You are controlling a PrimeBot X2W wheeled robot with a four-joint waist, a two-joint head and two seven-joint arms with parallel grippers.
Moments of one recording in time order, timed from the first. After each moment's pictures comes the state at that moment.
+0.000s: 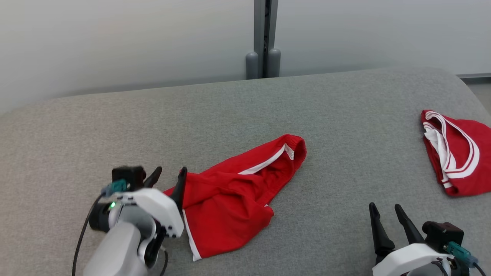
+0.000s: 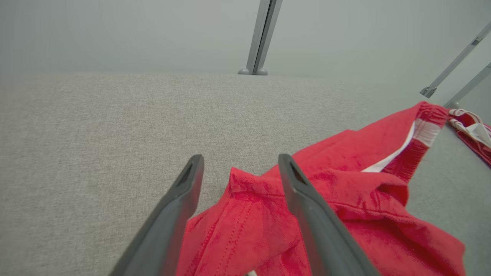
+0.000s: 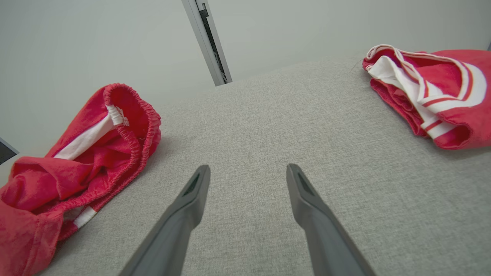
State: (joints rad) left arm -0.43 0.08 -0.29 0.75 -0.46 -0.08 -0.08; right arm -0.12 -0.05 0.08 0.52 0.35 0.13 -0.26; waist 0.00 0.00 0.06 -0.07
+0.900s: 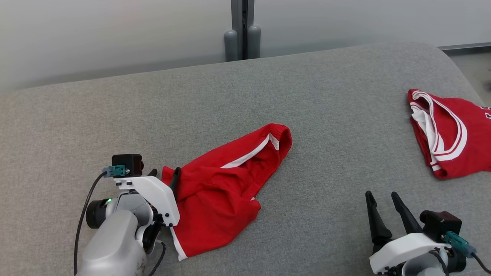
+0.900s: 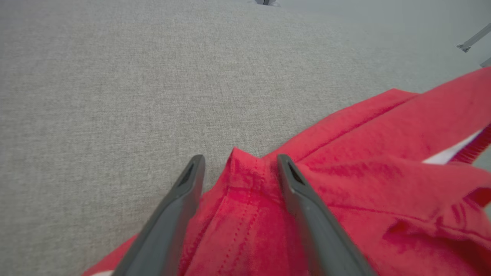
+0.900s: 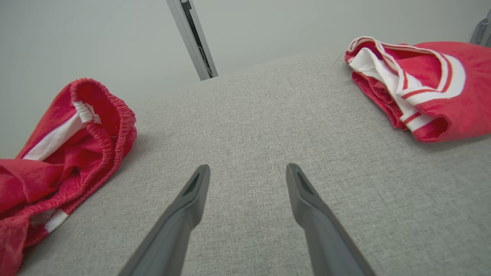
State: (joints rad) left arm -0.58 0.06 -0.31 0.99 -0.52 -0.05 0.02; right arm -0.16 -0.05 0.10 0.50 0.35 0.13 -0.26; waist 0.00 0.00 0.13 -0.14
